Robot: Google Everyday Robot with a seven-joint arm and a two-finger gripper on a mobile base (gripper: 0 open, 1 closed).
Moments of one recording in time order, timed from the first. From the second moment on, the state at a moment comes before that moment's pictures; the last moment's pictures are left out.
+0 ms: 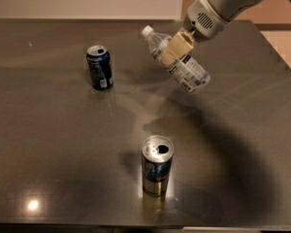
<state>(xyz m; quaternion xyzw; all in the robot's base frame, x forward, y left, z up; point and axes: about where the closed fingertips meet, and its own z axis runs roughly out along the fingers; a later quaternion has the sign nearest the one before) 0.598 -0.069 0.950 -0.50 0.81 0.19 0.24</state>
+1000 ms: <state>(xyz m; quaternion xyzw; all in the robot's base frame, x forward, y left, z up) 0.565 -0.057 0.976 -0.56 0.64 0.31 0.41</state>
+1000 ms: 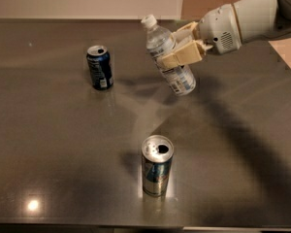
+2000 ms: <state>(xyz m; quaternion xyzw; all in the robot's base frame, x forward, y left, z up) 0.556 -0.090 0.969 -0.53 0.55 0.41 0.50</state>
